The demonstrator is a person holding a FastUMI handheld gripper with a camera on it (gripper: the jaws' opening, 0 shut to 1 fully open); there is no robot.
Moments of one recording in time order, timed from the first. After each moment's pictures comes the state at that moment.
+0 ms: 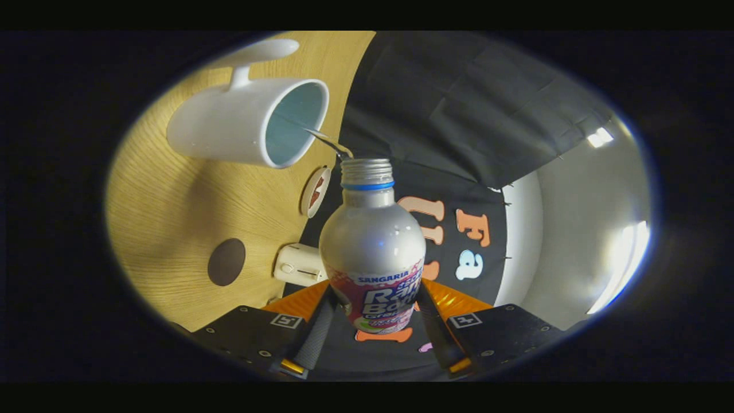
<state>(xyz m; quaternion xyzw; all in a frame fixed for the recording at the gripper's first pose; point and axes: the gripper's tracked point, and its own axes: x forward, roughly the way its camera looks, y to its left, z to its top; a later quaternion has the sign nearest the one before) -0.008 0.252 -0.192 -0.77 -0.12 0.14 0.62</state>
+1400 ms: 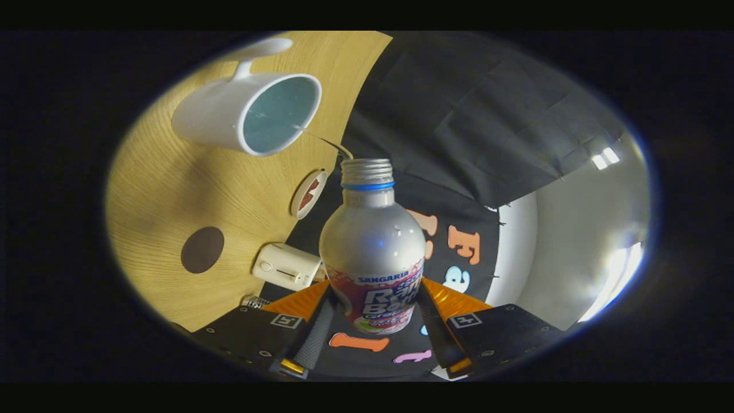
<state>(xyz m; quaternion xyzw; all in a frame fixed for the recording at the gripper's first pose) 0.004 0.258 -0.180 -0.79 -0.17 0.15 0.57</state>
